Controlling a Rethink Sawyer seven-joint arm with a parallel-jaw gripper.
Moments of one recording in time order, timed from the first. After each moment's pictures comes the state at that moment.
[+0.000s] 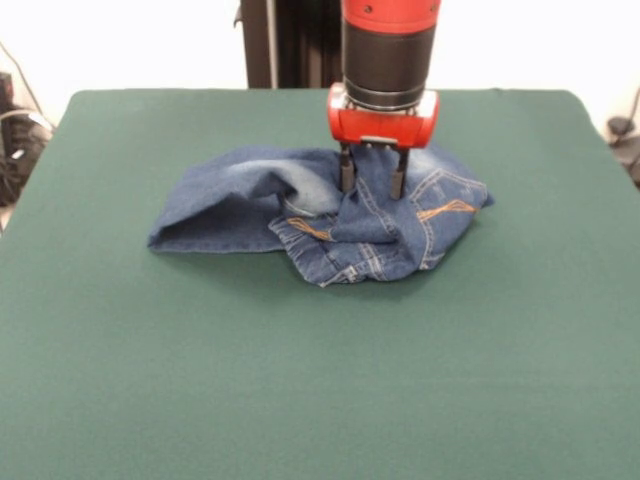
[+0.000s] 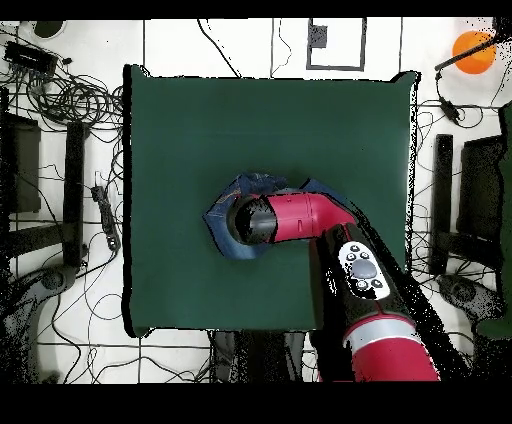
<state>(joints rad) -0.30 -0.57 0.21 1.66 -0.38 0.50 2.08</state>
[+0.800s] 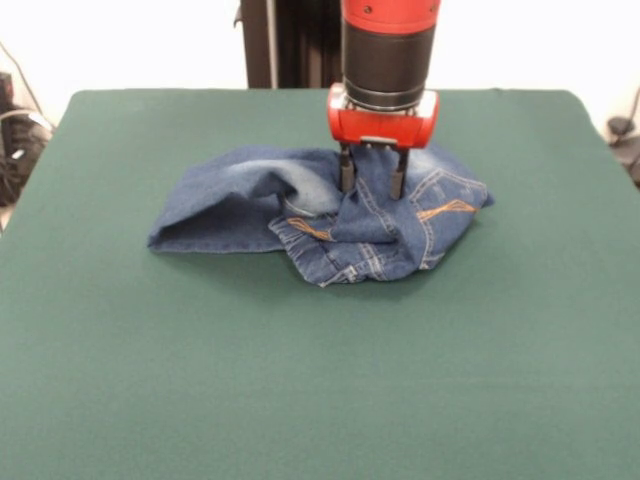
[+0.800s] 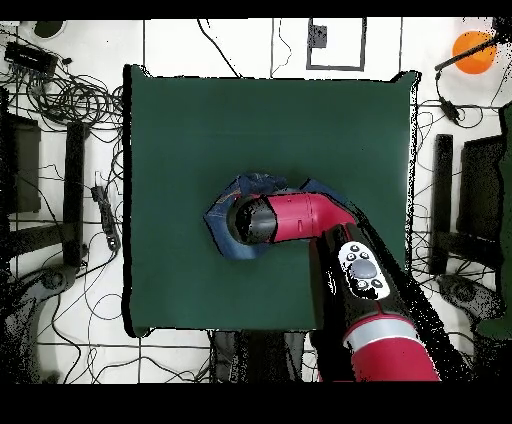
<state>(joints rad) -0.30 -0.57 0.20 1.66 -0.38 0.50 2.08</state>
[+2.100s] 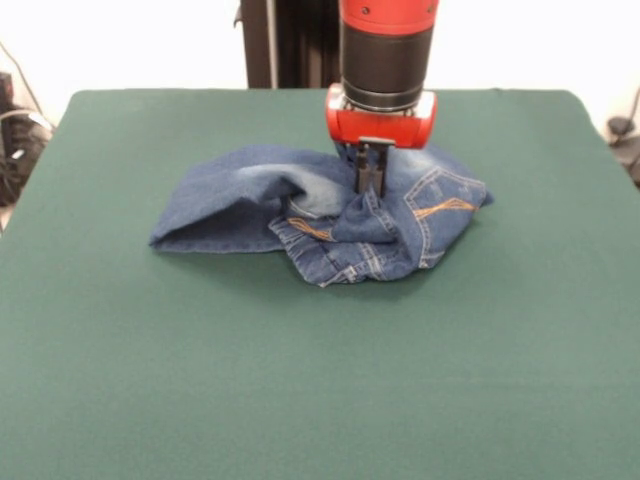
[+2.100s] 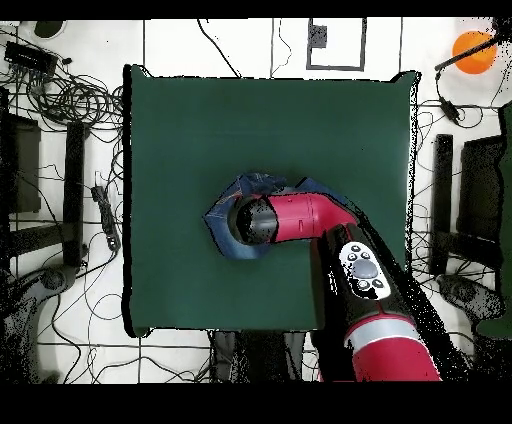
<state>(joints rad) -0.30 -0.57 0.20 1.66 -0.38 0.50 2.08</state>
